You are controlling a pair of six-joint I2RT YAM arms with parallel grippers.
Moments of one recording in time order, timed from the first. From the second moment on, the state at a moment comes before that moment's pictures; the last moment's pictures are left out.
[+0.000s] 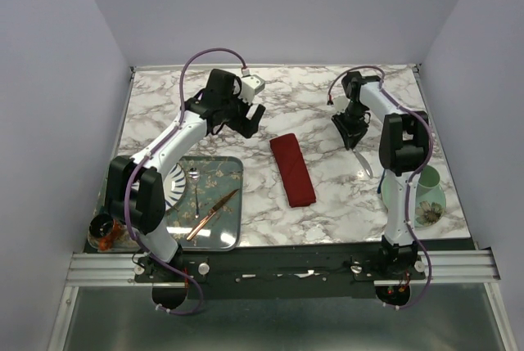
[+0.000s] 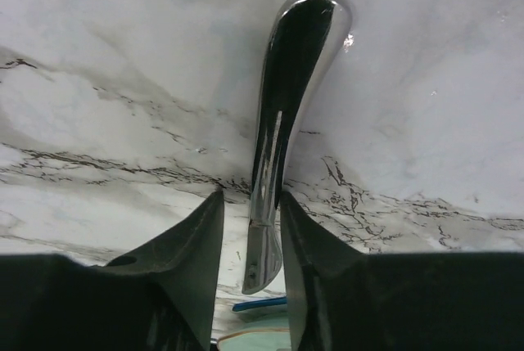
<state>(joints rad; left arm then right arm) -0.41 1.66 1.38 -0.48 0.25 0.20 0.14 2.30 1.89 -1.15 -0.06 -0.36</state>
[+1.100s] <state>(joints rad) -0.66 1.66 1.16 -0.06 0.55 0.82 0.14 2.10 1.73 -1.16 -0.34 -0.31</state>
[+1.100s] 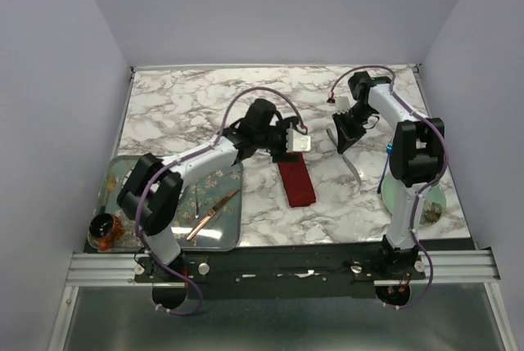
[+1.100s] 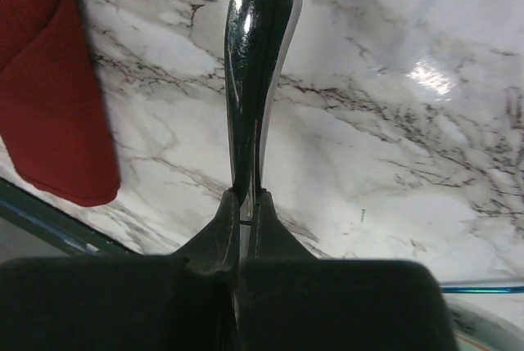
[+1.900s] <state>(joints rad) -0.96 2.03 1.38 0.03 0.55 1.47 0.12 1.96 1.53 -1.21 -0.48 -0.27</state>
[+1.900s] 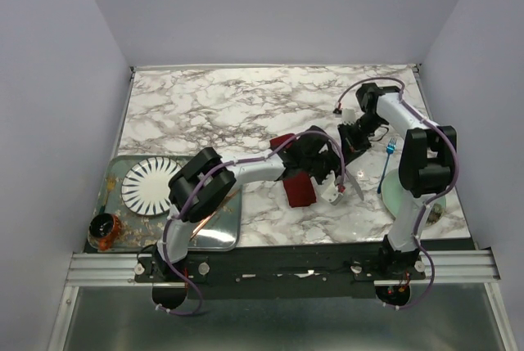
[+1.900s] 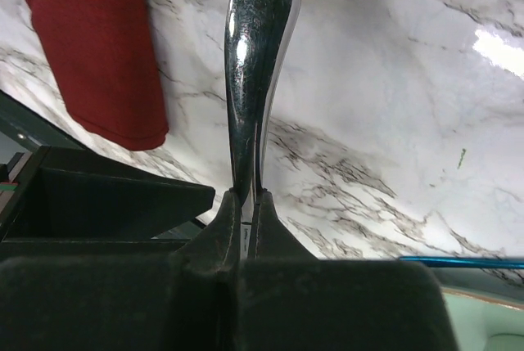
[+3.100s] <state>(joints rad) -1.02 1.93 1.19 0.22 0.46 1.54 0.11 1.97 1.58 -1.21 -0.54 -0.24</state>
